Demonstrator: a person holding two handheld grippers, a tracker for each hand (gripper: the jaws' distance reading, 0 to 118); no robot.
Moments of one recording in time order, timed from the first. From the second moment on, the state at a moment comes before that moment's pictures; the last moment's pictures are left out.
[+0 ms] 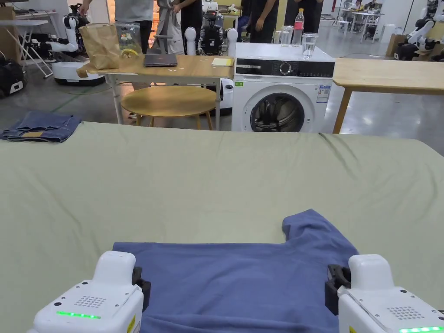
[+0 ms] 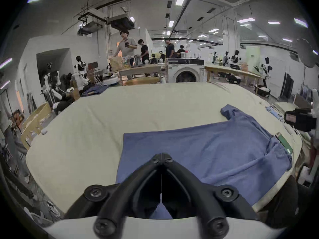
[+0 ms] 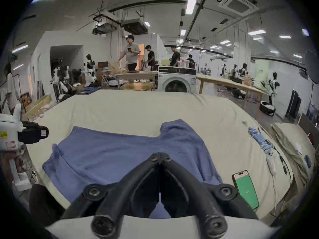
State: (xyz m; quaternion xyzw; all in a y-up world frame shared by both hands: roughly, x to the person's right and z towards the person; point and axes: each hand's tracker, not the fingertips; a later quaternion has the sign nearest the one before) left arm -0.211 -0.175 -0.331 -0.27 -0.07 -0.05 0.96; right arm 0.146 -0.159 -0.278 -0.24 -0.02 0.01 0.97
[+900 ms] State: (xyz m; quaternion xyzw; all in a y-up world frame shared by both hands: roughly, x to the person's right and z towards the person) left arm -0.259 -0.260 -0.570 -0.45 -0.04 -0.09 0.89; right arm 0.277 -0.215 -0.431 -0.34 -0.09 -0.01 0.94
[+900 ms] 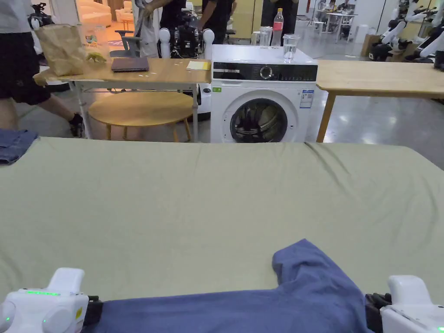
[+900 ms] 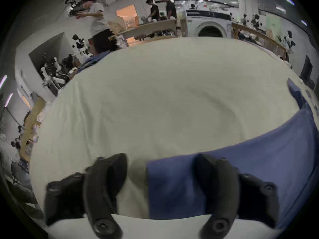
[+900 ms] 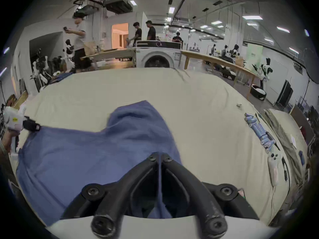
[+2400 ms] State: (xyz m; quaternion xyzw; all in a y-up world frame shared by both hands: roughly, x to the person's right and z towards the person) left arm -0.300 -0.196 -0.263 -0.36 -0.03 -0.02 0.93; right arm 0.234 -0.210 -0.199 -0.34 -0.04 -0.02 0.94
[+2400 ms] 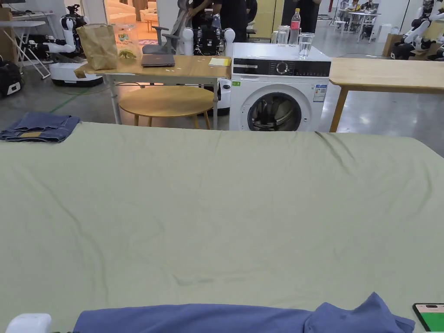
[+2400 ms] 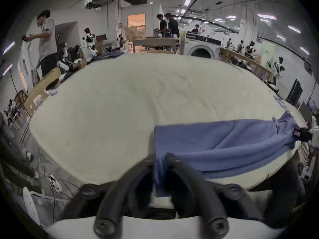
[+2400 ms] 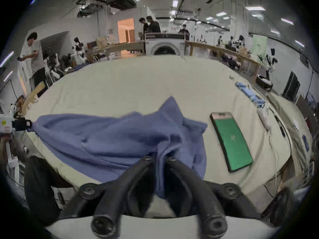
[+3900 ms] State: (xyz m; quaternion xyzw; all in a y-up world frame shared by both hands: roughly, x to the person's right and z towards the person) left arm -0.359 -0.351 -0.336 -0.38 -0.17 0.59 0.69; right arm 0.123 -0.151 -0.271 -0.21 0.00 -0.01 0.98
